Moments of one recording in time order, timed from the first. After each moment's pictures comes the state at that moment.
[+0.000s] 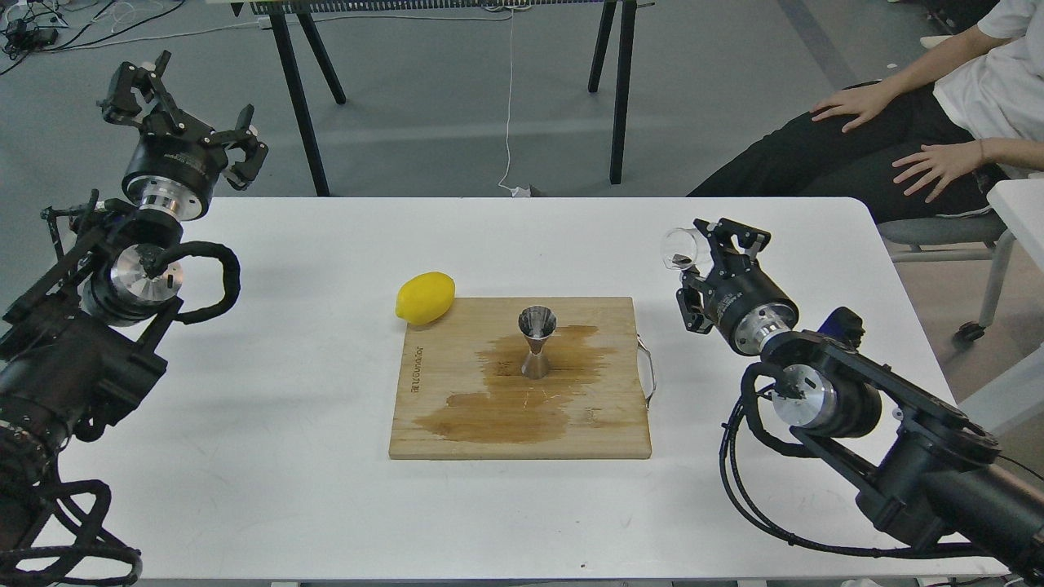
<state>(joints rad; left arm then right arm) -0.84 0.24 -0.86 -0.54 -0.07 -0.28 -0.28 0.30 -0.40 0.85 1.33 0.00 -0.27 0.18</state>
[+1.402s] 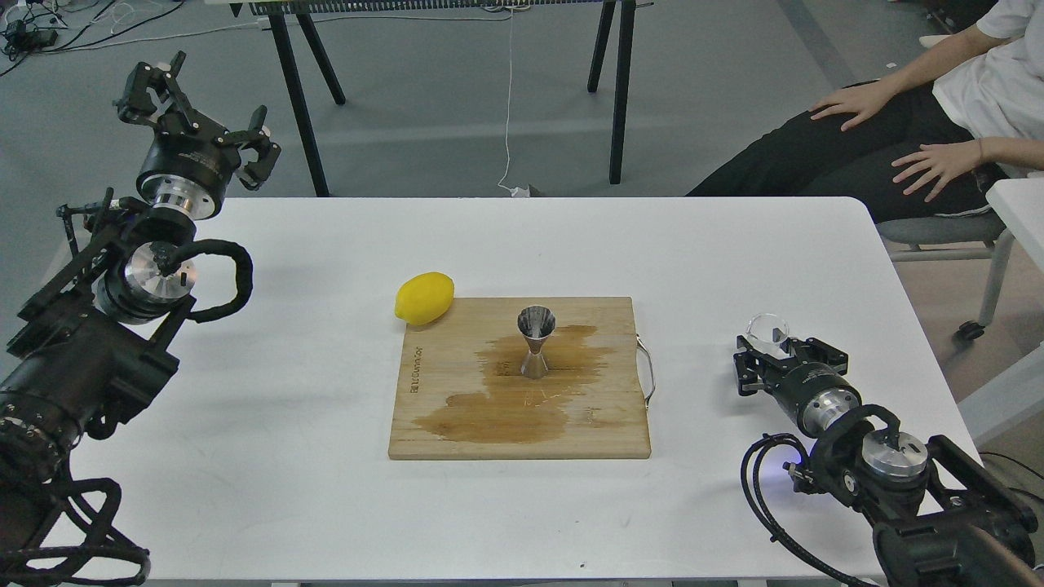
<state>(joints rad) -0.84 0.22 -0.85 -0.55 -0.07 -0.26 -0.28 0.12 -0.22 1.20 0.96 0.52 0.04 -0.02</state>
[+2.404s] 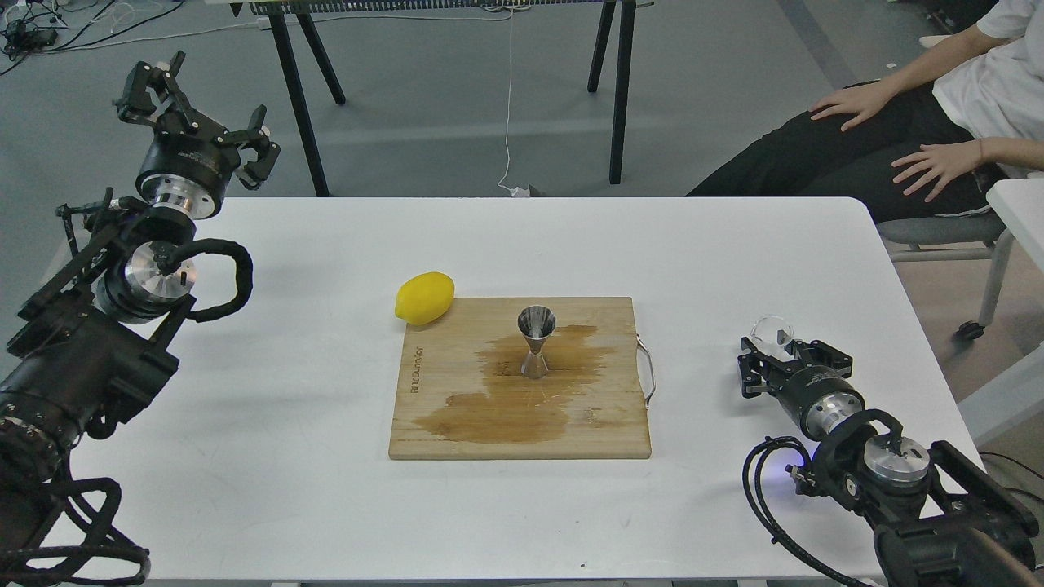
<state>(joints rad) -0.84 0.22 -0.85 -0.56 -0.07 -0.25 -0.28 0.13 -0.21 1.20 0.93 0.52 0.07 -0.02</state>
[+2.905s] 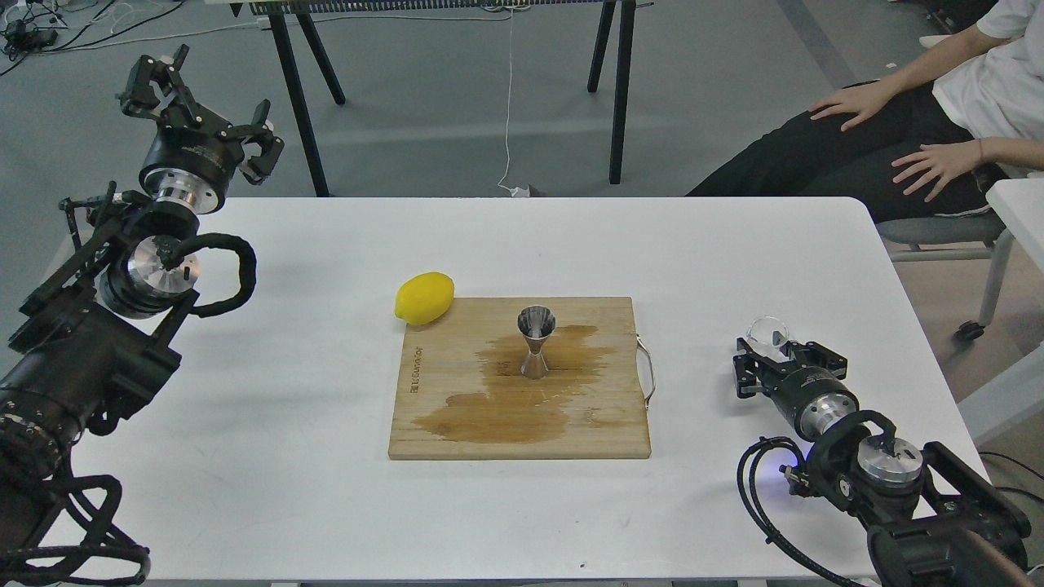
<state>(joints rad) -0.85 0.22 -0.85 -0.57 -0.07 -0.24 -0.28 0.13 -0.20 1.20 0.93 0.52 0.07 -0.01</state>
